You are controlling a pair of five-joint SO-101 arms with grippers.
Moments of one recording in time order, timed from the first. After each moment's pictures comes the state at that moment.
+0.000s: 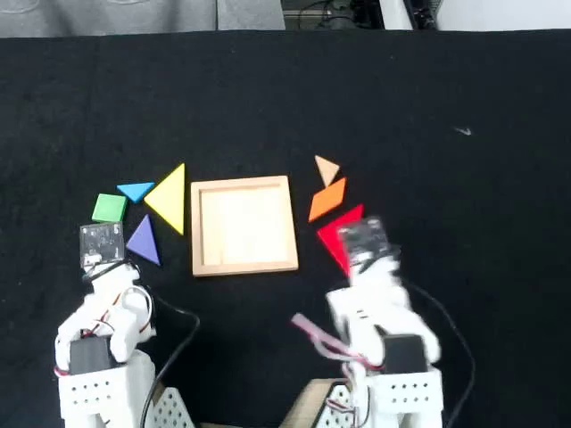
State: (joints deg) left arm -14.7 -102.8 96.3 71.3 -2.9; right arm 7.5 -103.5 96.7 72.4 15.3
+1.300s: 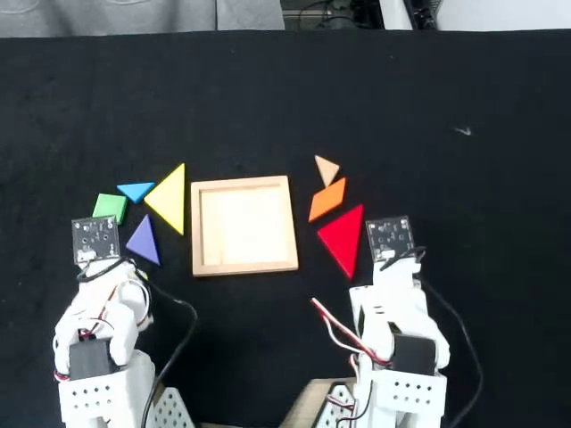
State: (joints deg) left arm -14.7 -103.5 96.3 64.2 -3.1; right arm 8.4 -103.5 96.7 72.3 15.6
